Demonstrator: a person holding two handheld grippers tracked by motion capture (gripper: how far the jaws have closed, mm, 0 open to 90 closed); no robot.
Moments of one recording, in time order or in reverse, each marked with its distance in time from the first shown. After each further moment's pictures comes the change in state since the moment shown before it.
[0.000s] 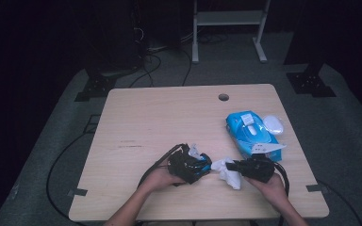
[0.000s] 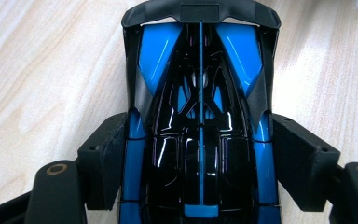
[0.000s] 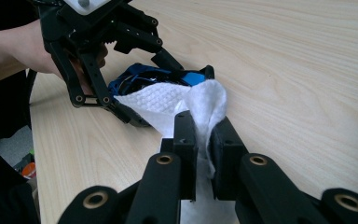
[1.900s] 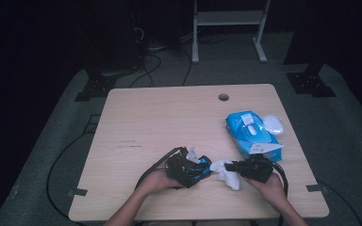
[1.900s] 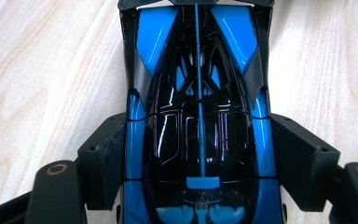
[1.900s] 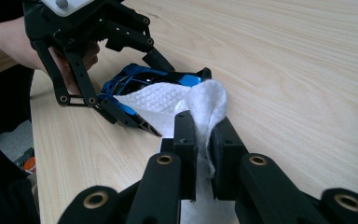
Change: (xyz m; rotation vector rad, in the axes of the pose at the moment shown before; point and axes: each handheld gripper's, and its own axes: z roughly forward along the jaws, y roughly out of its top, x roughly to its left) left arm -0.006 -0.008 -0.006 0.008 -0.032 0.021; right arm 0.000 0.000 0.004 0.021 0.009 -0.009
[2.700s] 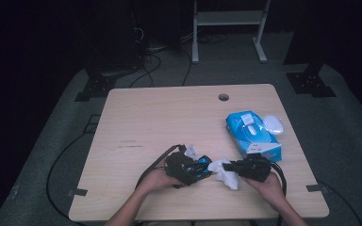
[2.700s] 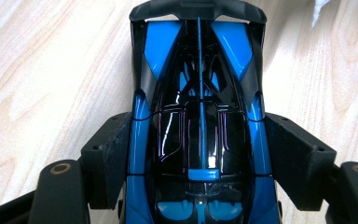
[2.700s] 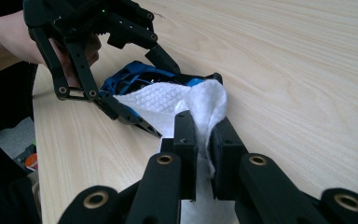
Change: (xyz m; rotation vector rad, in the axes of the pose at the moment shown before) left arm 0.004 0.003 -0.006 -0.023 -0.024 -0.047; right arm 0.003 0.004 0.005 0.009 0.011 -0.014
